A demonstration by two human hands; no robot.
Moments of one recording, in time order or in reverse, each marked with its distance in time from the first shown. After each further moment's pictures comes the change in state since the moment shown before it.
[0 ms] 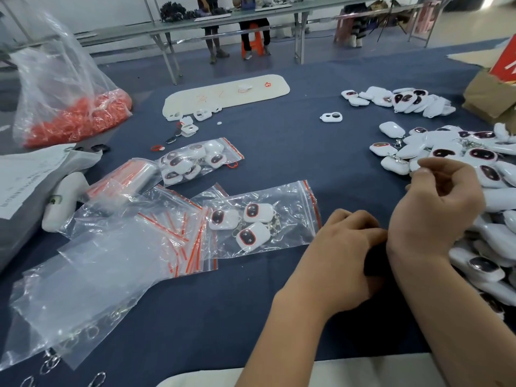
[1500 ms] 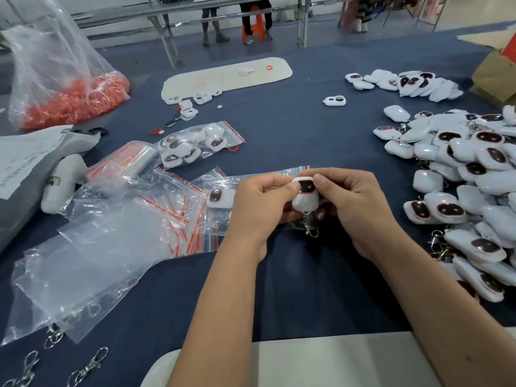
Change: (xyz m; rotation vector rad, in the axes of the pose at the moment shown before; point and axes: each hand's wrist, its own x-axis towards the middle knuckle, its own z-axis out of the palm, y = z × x) left_hand -0.013 -0.037 -0.064 -0.938 0.457 -0.723; right_hand -0.033 0.018 0.010 0.122 -1.045 0.263
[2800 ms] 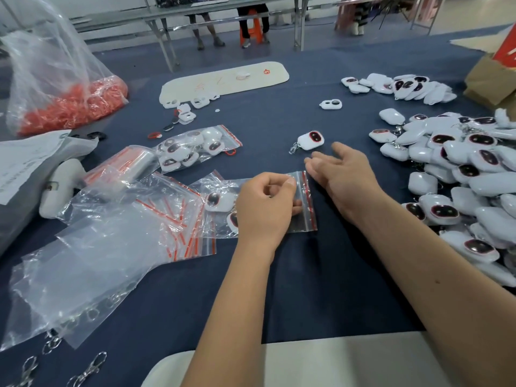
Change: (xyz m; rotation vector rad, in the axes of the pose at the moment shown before) left_hand 0.008 -0.012 0.014 0.096 0.190 0.138; right_hand 0.055 -0.003 0.004 0.132 0.245 0.264
